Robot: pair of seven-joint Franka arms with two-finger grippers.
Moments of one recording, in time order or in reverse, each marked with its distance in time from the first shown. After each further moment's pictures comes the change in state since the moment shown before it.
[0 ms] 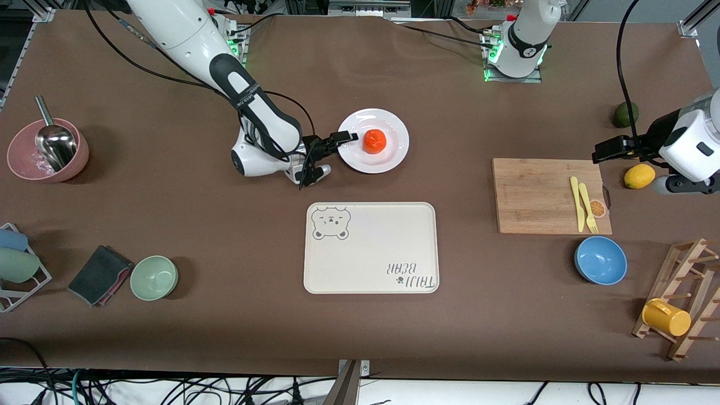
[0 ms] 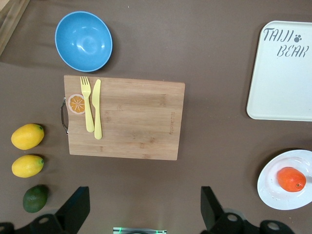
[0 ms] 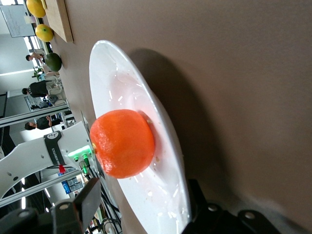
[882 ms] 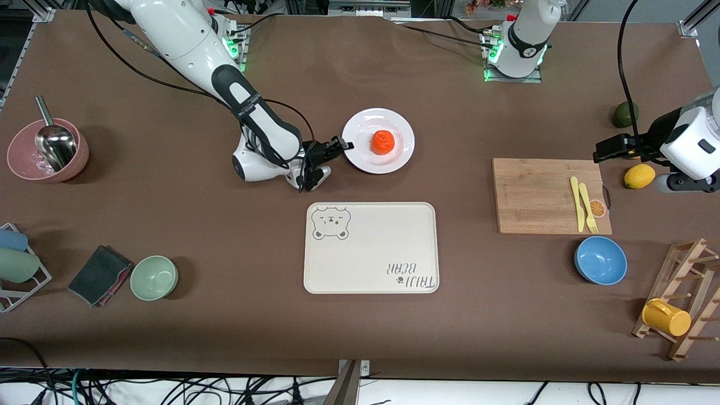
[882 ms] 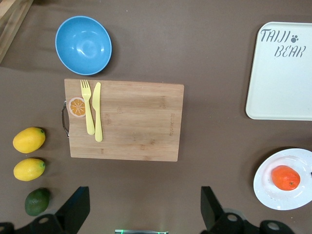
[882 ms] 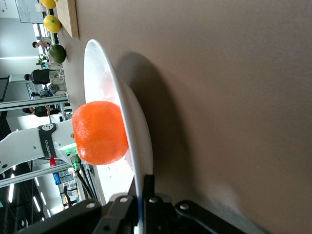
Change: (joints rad) left arm -0.006 -0.005 0.007 0.003 0.000 0.004 0.015; right arm -0.011 0.040 -0.006 0.032 0.002 -0.003 -0.127
